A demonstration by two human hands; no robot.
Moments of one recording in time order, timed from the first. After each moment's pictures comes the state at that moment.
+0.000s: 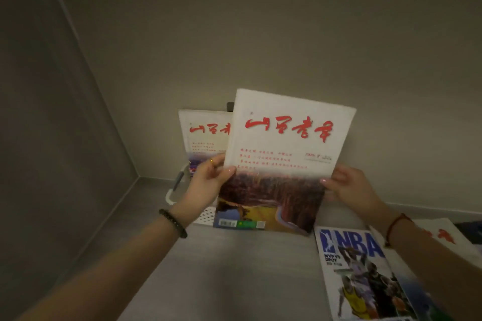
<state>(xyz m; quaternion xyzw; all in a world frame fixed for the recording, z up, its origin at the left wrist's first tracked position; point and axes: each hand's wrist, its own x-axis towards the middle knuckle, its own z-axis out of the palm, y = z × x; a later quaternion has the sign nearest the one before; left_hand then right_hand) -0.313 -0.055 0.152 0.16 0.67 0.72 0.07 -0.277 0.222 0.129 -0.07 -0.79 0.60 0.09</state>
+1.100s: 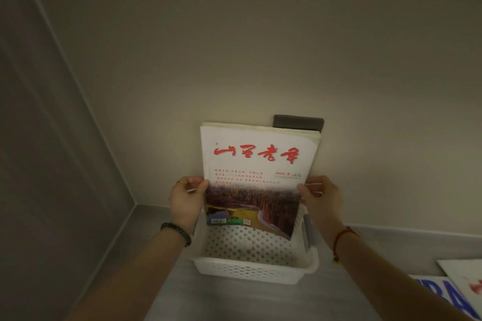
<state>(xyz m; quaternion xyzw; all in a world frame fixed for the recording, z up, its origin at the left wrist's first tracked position) -0.491 -0.146 0.052 -0.13 0.75 0.65 -0.07 -0.436 0.090 0.053 -0.24 -0.77 0.55 0.22</state>
